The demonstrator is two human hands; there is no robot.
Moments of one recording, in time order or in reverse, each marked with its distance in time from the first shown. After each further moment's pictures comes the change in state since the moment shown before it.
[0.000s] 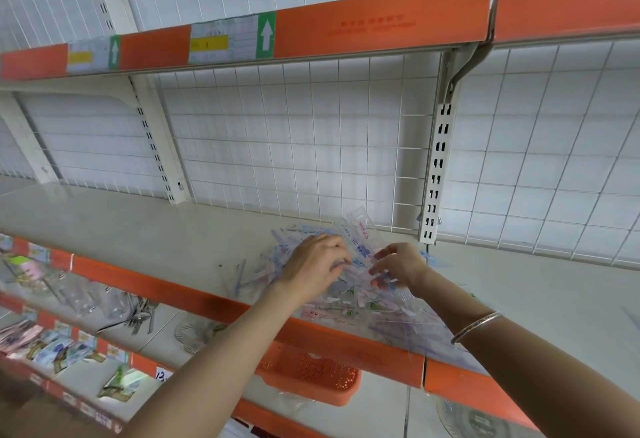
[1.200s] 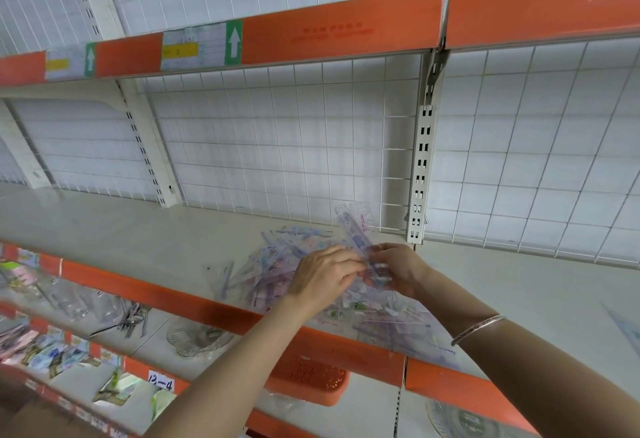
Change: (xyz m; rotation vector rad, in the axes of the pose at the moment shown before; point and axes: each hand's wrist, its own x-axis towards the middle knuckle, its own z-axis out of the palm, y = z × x) left_hand 0.007 0.035 0.020 0.034 0.160 0.161; right_hand -0.008 0.003 -0.018 0.393 -0.106 0.047
